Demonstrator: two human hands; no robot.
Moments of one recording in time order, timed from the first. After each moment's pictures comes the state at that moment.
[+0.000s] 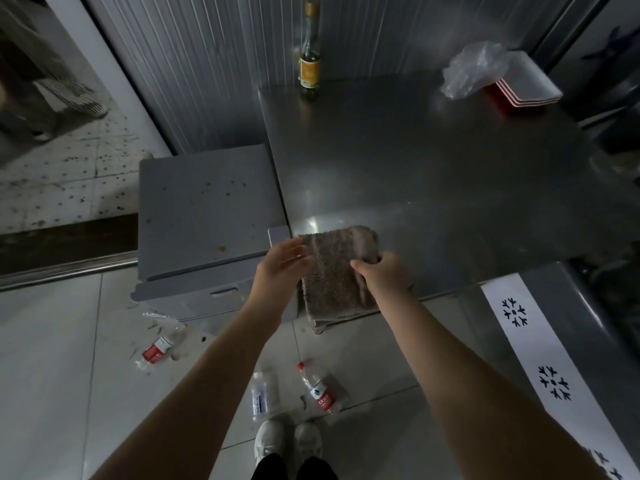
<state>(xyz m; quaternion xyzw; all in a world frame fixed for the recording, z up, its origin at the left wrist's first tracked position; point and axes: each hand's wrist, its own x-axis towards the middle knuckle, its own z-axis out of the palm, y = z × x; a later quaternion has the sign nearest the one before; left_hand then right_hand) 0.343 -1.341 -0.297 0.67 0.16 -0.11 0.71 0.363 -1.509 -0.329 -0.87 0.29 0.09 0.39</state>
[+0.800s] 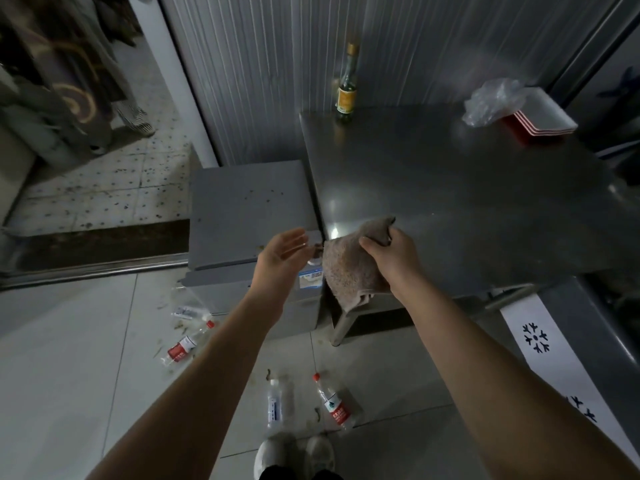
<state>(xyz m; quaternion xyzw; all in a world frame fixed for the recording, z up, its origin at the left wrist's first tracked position) 0.308 -1.290 -0.257 0.68 0.14 -0.05 0.72 0.345 -1.464 -0.259 -0.84 0.15 0.05 0.52</state>
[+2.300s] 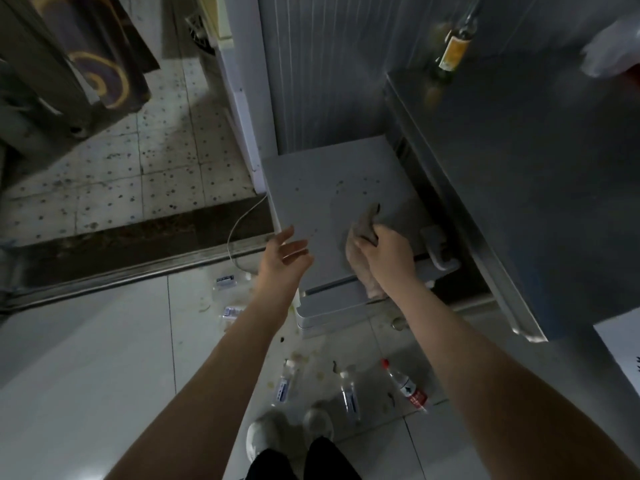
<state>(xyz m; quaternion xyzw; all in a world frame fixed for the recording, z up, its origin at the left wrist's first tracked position) 0.405 -1.024 -0.348 0.68 0.17 -0.12 0.71 0.428 -1.191 -0.347 -0.93 0.12 0.06 0.34</state>
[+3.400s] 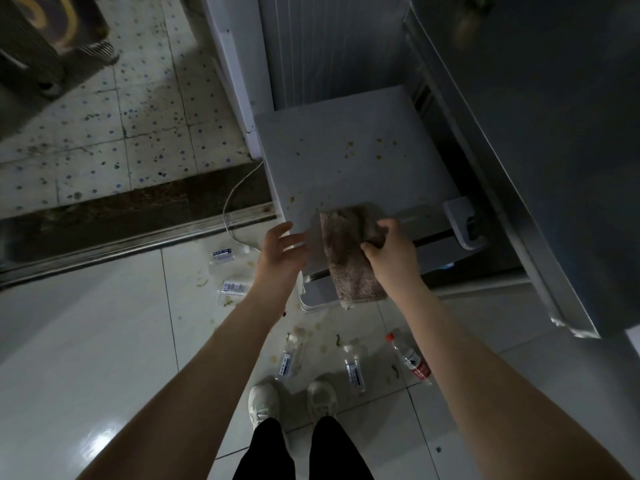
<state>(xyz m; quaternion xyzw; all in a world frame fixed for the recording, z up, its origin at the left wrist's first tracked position) 0.422 -1.017 -0.410 0.65 0.23 -0.16 0.70 0.427 -1.185 -0.419 -0.90 0.21 0.11 0.38</state>
